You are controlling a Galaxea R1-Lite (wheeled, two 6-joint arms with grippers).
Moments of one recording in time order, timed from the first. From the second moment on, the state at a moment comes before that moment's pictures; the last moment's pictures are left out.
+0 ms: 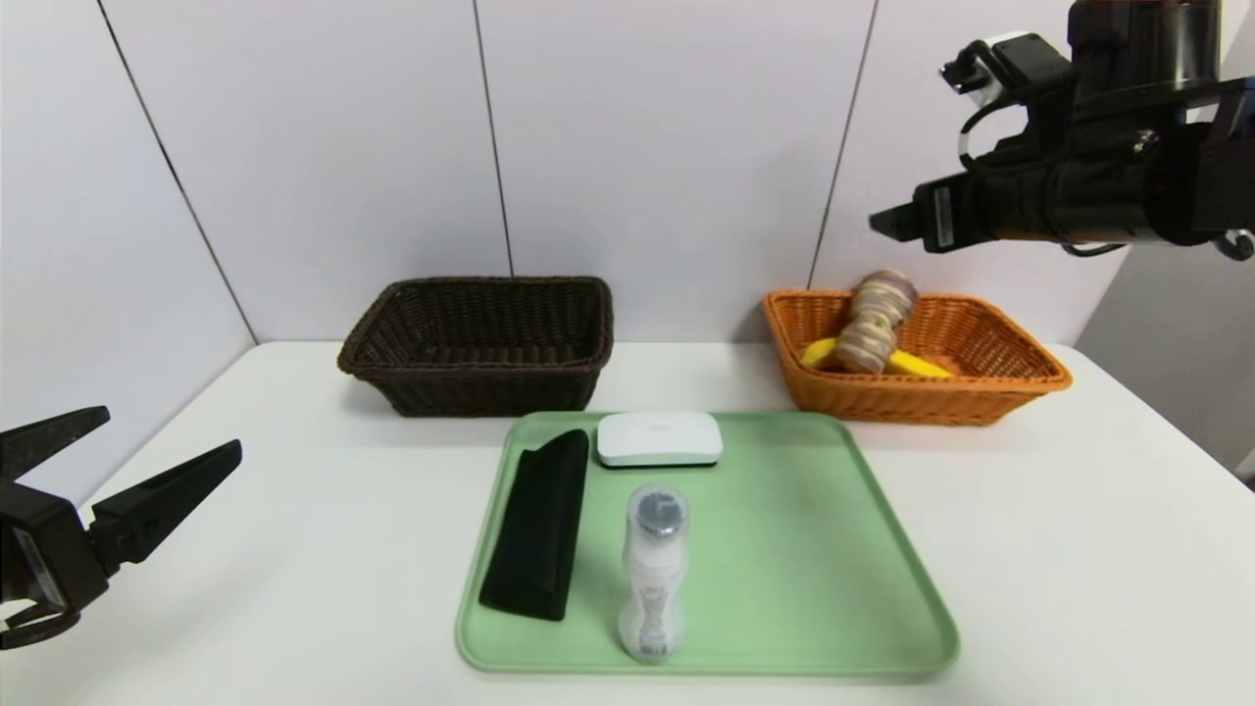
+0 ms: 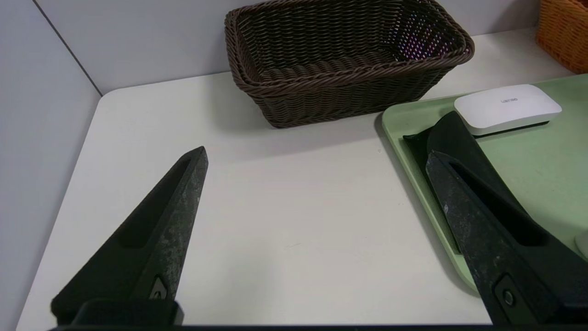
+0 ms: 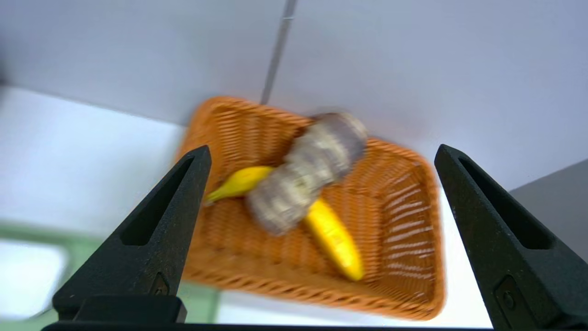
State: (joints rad) left arm -0.11 0.88 -0.46 -0.32 -0.07 0.05; right arm 0.29 1.73 -1.54 0.12 -0.28 -0.19
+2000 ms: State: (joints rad) left arm -0.56 1.23 -0.67 -0.43 -0.07 -0.07; right arm 0.21 1.14 -0.60 -0.24 -0.32 -0.18
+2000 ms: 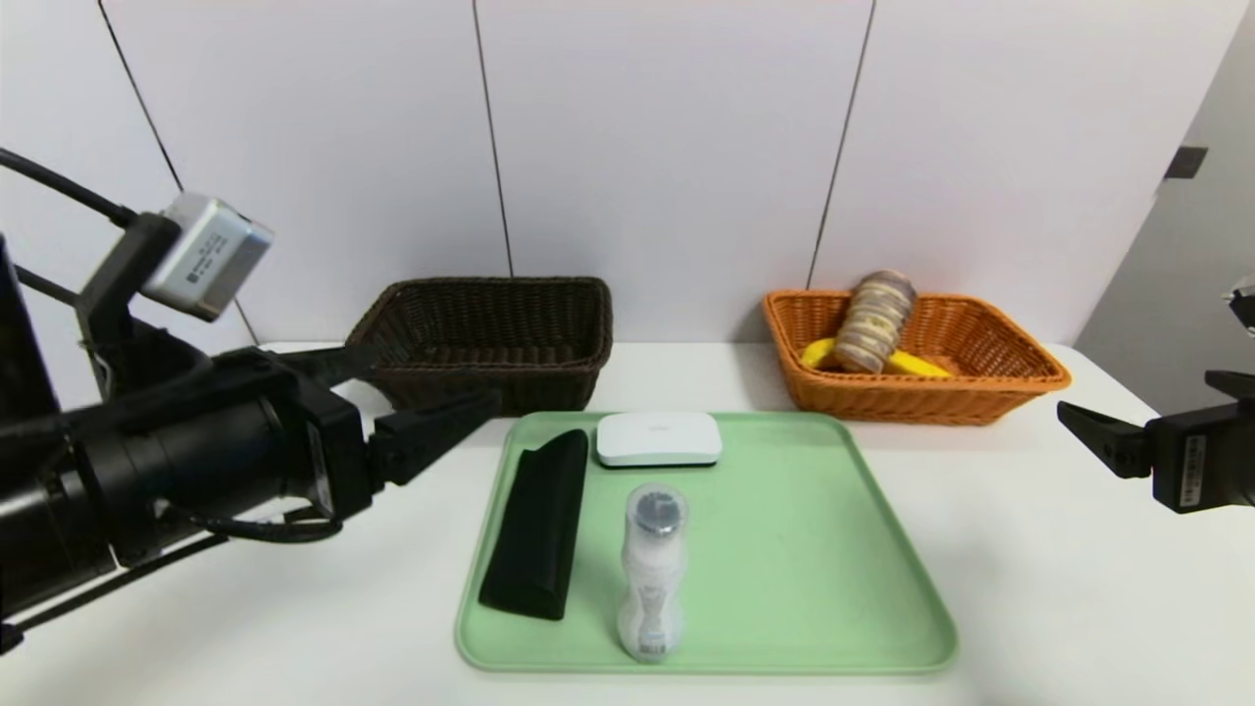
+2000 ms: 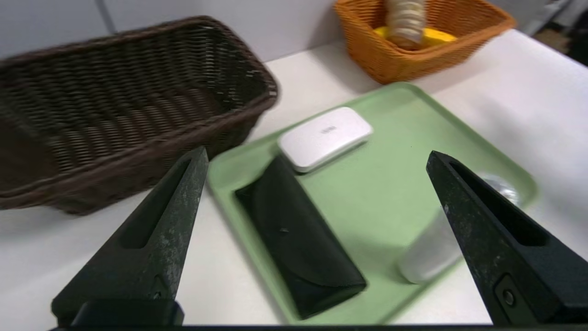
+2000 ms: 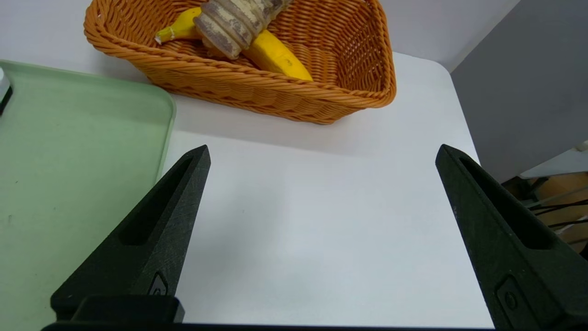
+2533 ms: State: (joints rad) left arm -0.70 1.24 -0.37 -0.76 -0.33 -0.10; right arm 0.24 1.13 -0.59 -0.24 -0.32 -0.18
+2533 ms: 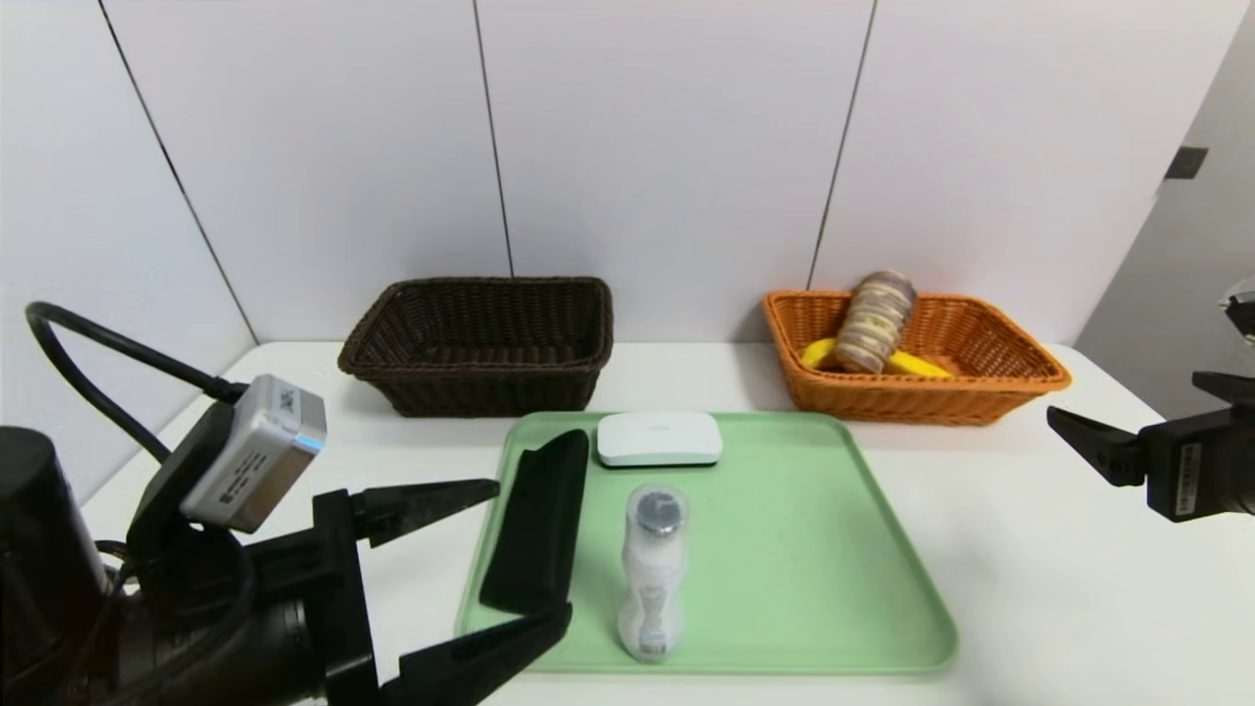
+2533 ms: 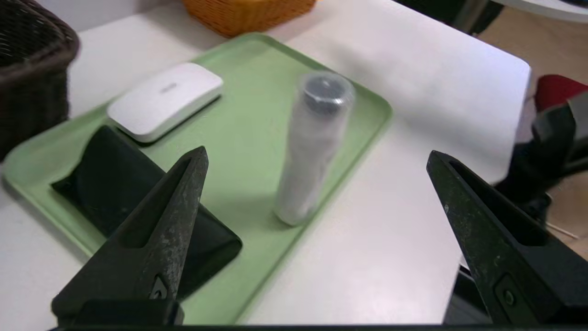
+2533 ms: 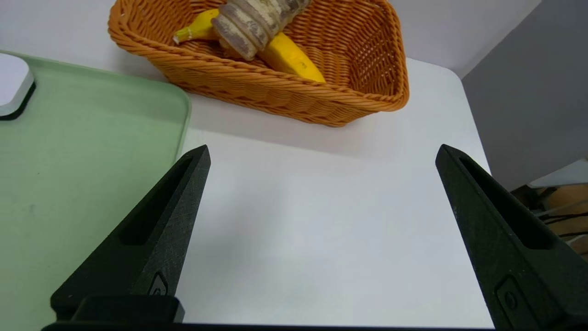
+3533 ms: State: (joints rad) left arm -0.70 1.57 -0.08 -1.51 -0.41 -0.09; right arm 0.25 1.14 -0.61 -0.24 -0.29 -0.22
